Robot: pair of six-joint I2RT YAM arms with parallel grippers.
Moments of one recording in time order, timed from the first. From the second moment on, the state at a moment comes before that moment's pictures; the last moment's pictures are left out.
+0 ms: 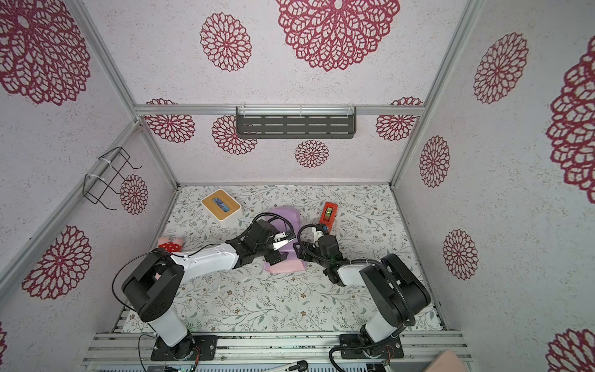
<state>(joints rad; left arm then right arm) -0.73 1.74 1.01 -0.01 -0.01 0.56 0.54 1.59 0.53 0.57 -0.21 0.70</state>
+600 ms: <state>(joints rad) -0.73 1.79 1.00 0.00 -0.06 0.59 0.54 1.59 0.53 0.57 -0.22 0.70</state>
